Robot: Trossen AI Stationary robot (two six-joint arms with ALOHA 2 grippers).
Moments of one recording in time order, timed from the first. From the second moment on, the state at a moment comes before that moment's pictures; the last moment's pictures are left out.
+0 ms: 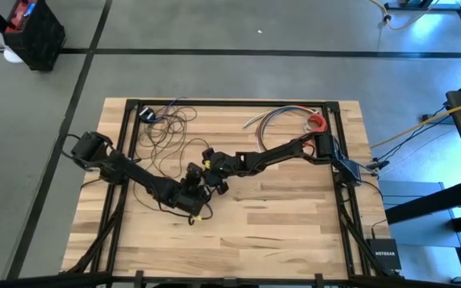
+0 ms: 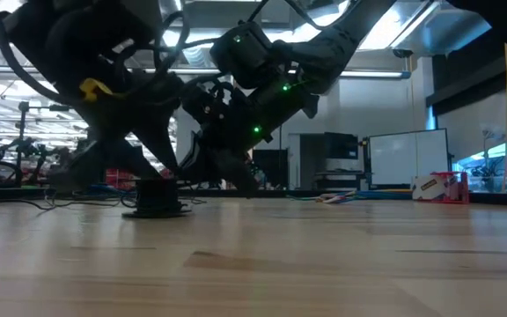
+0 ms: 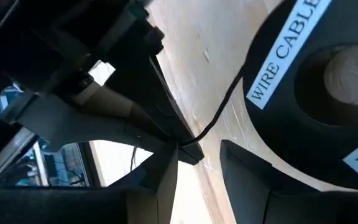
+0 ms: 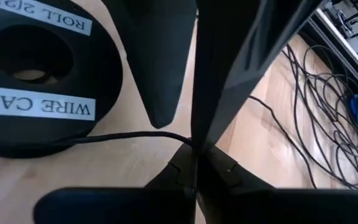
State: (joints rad) left arm -0.38 1.70 0.84 -0.39 -0.85 0.29; right arm -0.01 2.21 1.39 0.21 0.01 -0.69
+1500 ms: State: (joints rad) left arm -0.40 1.72 0.84 -0.52 -0.83 -0.06; right arm 0.01 2.05 1.39 -0.15 -0.14 -0.40
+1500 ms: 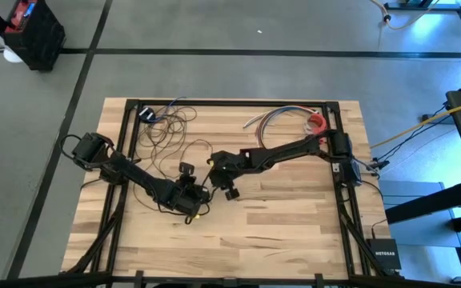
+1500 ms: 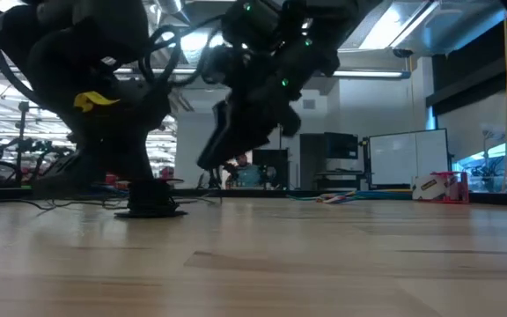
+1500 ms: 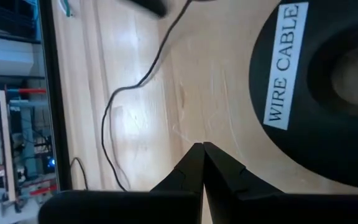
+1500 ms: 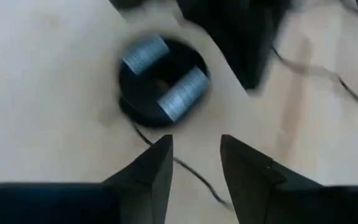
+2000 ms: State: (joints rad) left arm -0.49 1.71 0.86 -0.66 -0.83 -0.33; right arm 0.07 2.08 1.39 -0.17 -0.10 -0.37
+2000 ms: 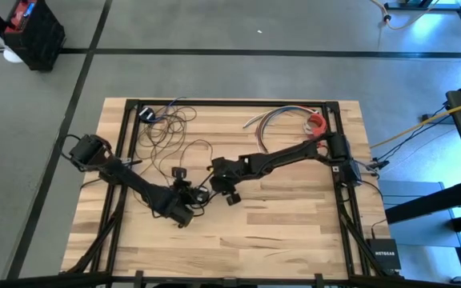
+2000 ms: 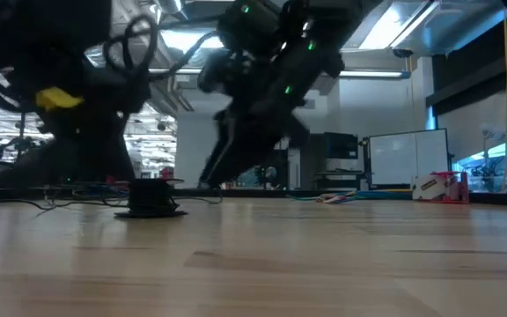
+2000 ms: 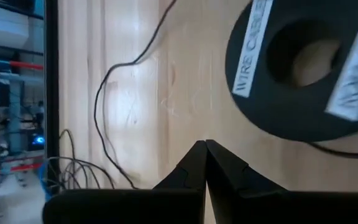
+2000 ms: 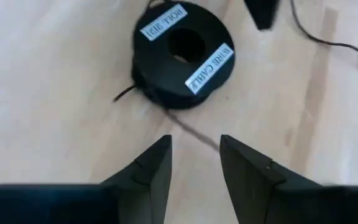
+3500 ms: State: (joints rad) left arm -0.43 1.42 0.63 -0.08 -0.63 -0.49; right arm 0.07 1.93 0.88 0.40 -0.06 -0.16
